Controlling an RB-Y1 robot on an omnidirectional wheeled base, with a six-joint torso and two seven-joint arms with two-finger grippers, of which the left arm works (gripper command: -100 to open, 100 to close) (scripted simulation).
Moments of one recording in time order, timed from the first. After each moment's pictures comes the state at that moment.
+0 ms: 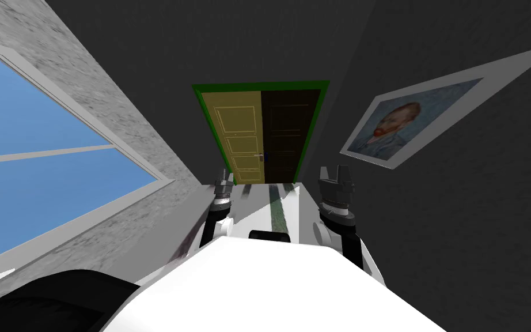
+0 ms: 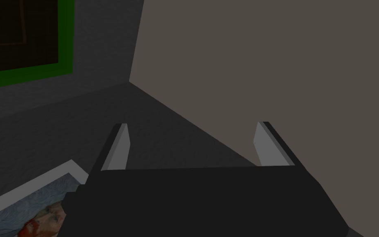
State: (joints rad) arm 0.50 -0.01 -0.04 -2.23 -0.08 -0.47 0.05
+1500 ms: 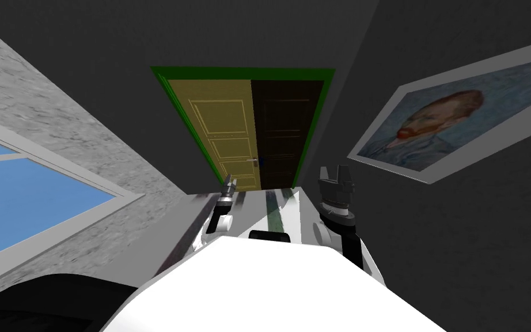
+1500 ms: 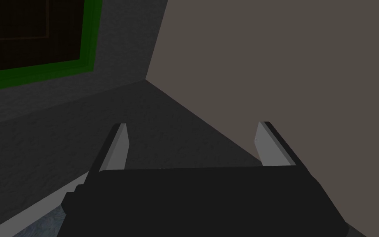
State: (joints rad) arm 0.37 0.10 0.04 -1.95 -0.03 -0.42 0.09
